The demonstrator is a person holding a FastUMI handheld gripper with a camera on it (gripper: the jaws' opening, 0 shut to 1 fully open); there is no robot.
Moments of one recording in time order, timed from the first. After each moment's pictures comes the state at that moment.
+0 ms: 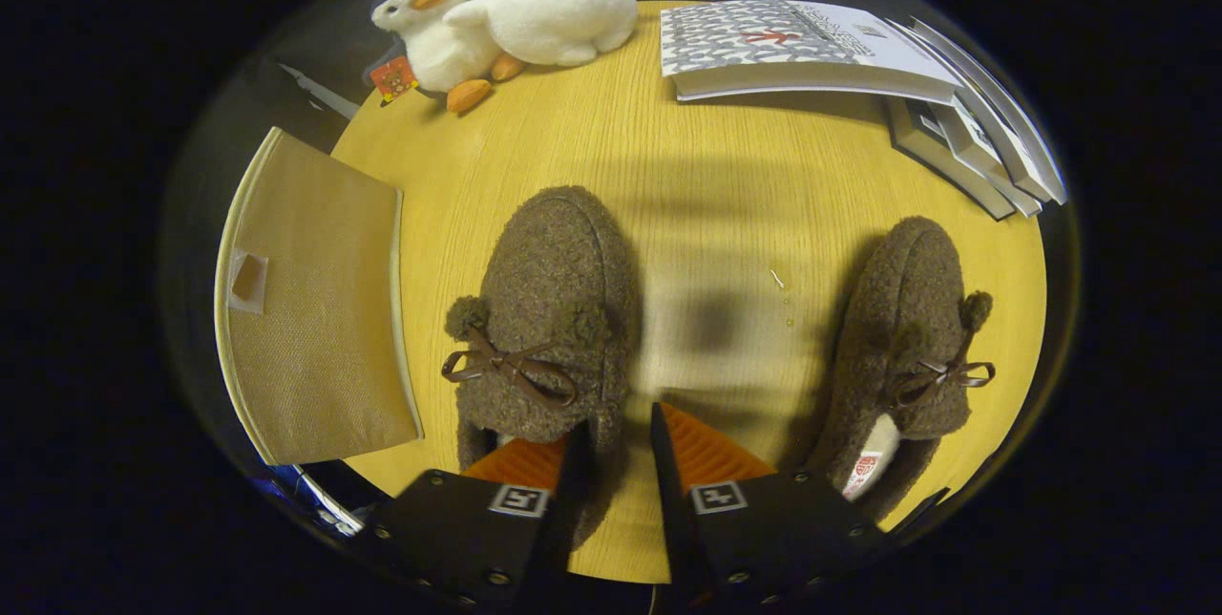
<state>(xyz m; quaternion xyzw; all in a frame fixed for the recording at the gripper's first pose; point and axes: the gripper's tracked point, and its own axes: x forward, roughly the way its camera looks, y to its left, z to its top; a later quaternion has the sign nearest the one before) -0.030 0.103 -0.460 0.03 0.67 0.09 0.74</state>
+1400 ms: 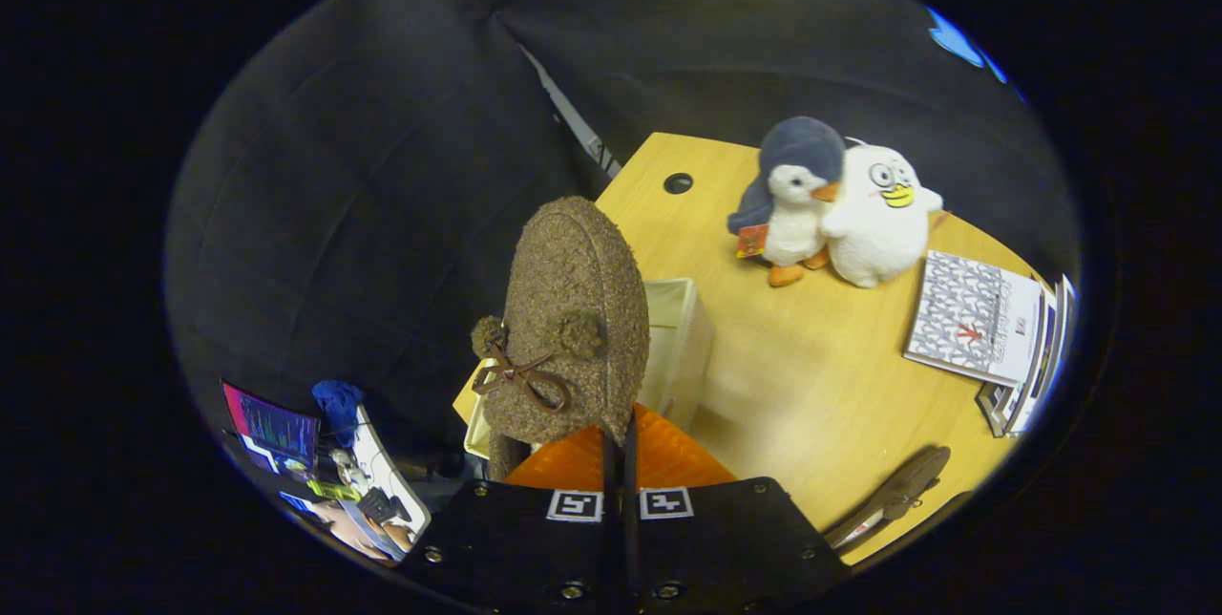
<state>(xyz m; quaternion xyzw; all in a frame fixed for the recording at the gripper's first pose) 0.013 0.336 -0.253 -0.05 0.57 0.36 0.74</state>
